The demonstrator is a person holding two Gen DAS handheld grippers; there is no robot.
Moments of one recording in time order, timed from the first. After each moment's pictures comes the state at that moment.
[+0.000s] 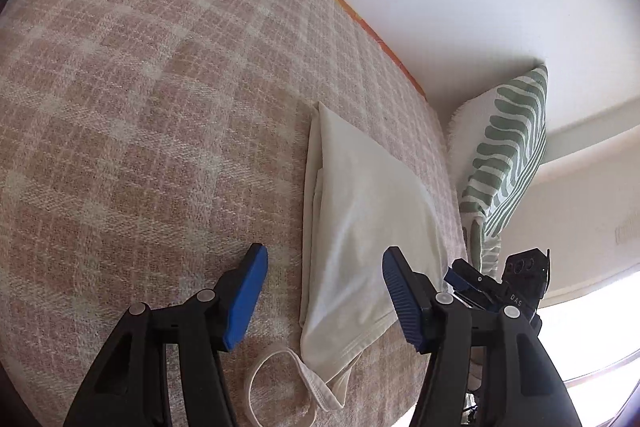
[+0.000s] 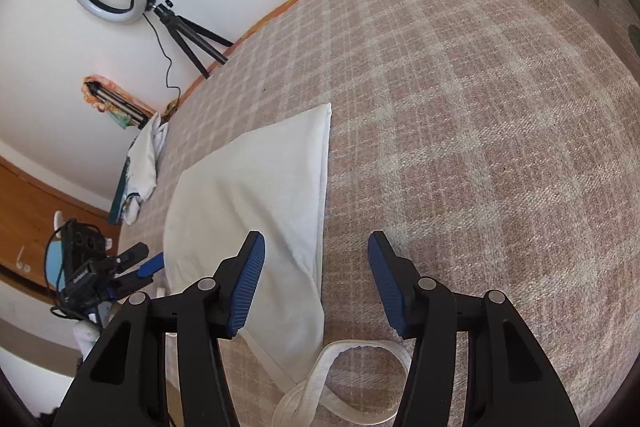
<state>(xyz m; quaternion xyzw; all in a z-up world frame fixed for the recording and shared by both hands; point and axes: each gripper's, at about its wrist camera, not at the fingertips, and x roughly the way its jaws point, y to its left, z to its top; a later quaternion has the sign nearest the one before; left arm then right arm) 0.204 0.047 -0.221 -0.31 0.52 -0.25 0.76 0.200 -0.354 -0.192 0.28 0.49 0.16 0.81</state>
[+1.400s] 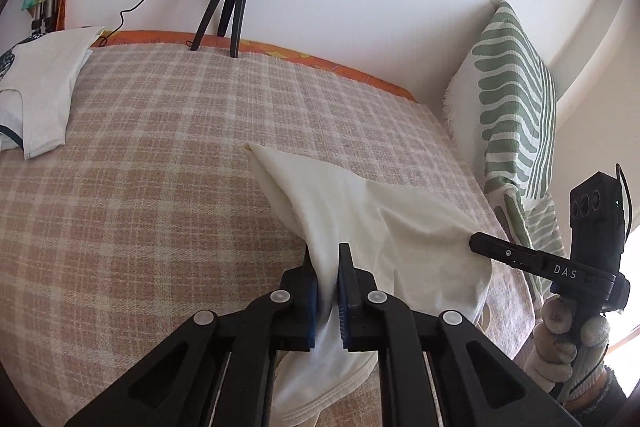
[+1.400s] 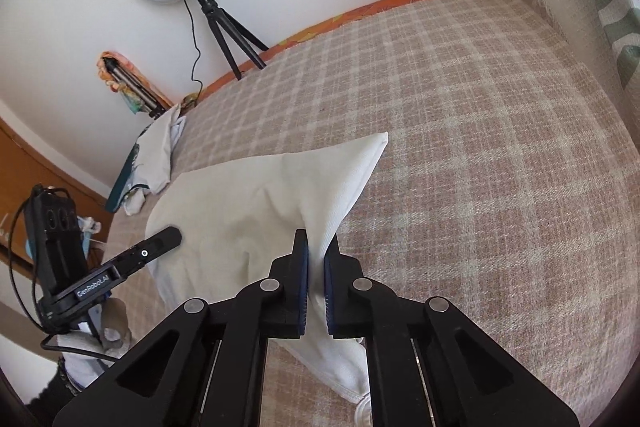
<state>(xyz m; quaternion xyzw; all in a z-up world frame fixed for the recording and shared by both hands) 0.185 -0.015 -0.152 -0.12 0.44 -0.22 0.86 0.208 -0.289 -0.136 0.19 0.46 0.16 0.85</state>
